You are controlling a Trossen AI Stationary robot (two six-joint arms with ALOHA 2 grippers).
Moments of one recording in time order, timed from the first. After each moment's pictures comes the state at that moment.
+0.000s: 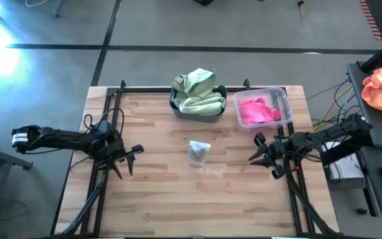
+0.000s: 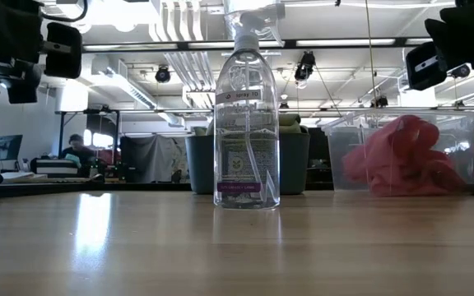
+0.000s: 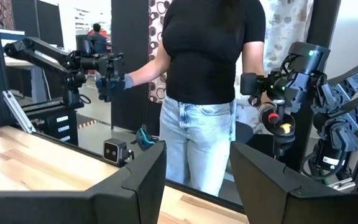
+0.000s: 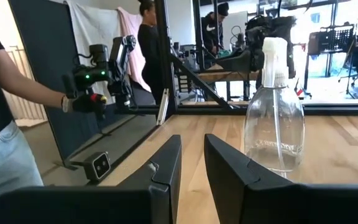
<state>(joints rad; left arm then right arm) 0.17 0.75 0.02 0.96 1.29 -0.27 0.29 0.37 0.01 0.42 -0.08 0.10</state>
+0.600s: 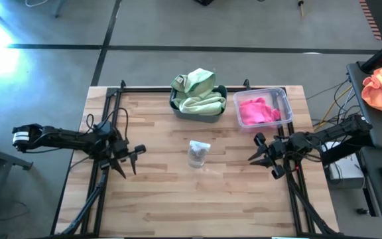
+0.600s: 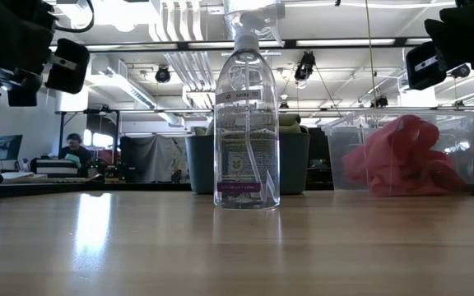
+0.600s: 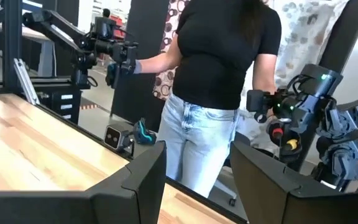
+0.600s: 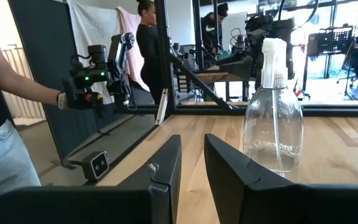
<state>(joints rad) 0.17 0.80 0.02 0.96 1.24 -0.39 0.29 0.37 0.01 0.42 -0.08 0.09</state>
